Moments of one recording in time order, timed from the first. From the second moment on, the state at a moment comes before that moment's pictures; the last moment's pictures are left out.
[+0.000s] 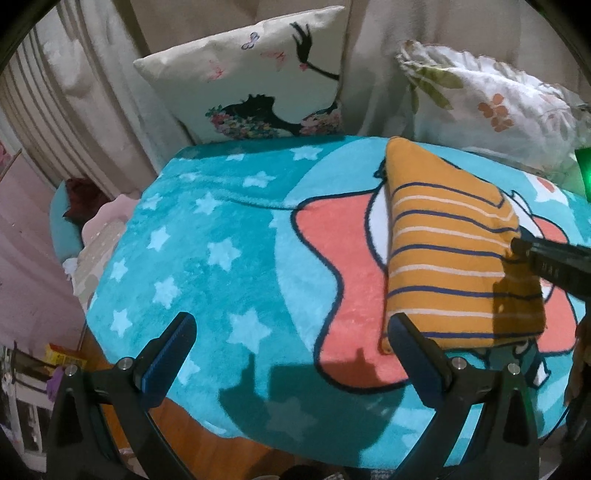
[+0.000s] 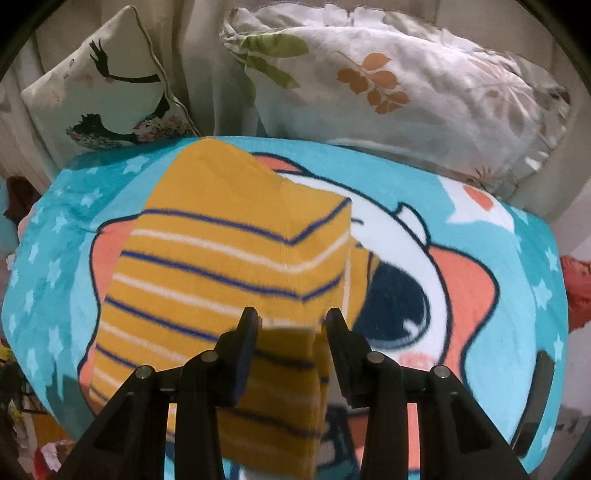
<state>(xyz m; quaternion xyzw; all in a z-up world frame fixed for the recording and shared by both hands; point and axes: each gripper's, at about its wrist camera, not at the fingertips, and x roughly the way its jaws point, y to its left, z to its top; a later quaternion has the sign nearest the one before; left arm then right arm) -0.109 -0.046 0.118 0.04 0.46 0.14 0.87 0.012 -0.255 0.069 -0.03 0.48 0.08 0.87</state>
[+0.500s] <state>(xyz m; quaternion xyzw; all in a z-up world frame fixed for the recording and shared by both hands) -0.167 -0.017 0.128 0.00 0.44 0.05 0.90 -0.098 -0.244 0.075 -0.02 0.47 0.03 0.88</state>
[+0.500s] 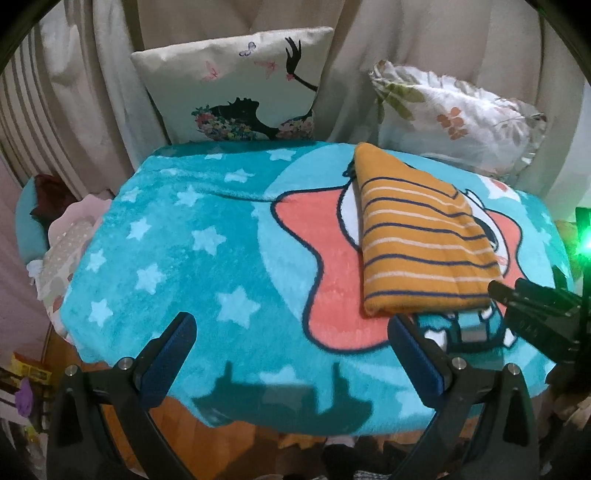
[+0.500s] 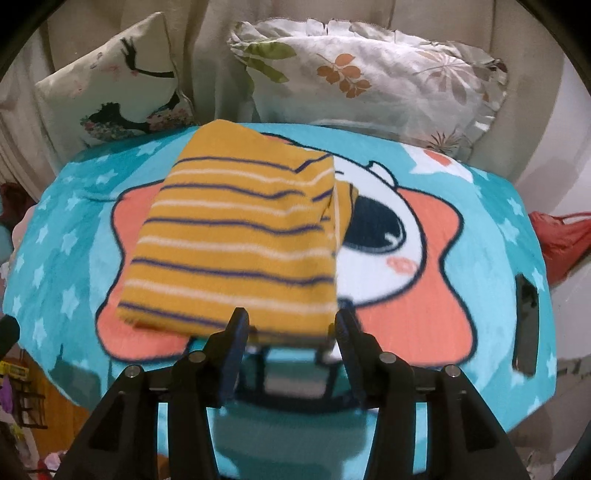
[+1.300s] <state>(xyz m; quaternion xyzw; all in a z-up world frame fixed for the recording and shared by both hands) -0.283 0.040 0.219 -0.01 0.22 0.05 0.97 -0.218 -0.197 0.110 0.01 0.40 -0.01 0.92</state>
